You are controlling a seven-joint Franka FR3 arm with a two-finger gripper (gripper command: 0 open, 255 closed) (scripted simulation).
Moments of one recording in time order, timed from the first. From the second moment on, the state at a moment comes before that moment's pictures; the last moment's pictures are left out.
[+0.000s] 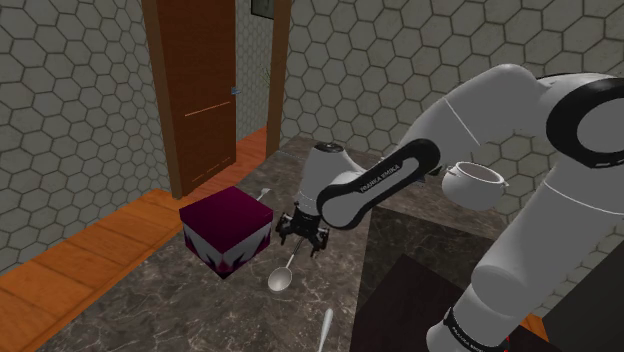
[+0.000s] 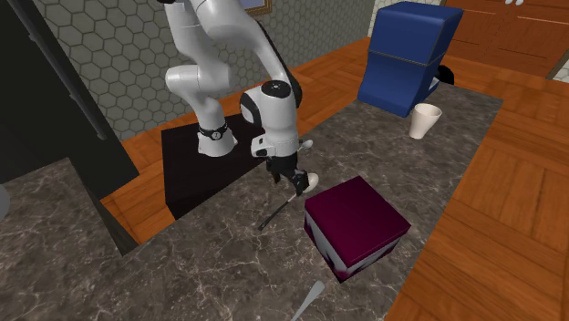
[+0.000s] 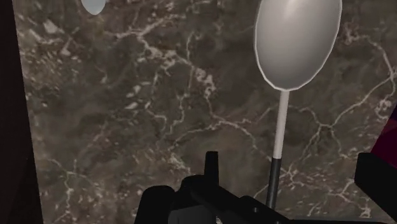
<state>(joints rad) -0.31 0.00 0.63 -2.49 0.07 2.59 1.38</state>
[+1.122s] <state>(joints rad) -0.28 0.18 0.57 -2.46 -0.14 2.71 1.58</state>
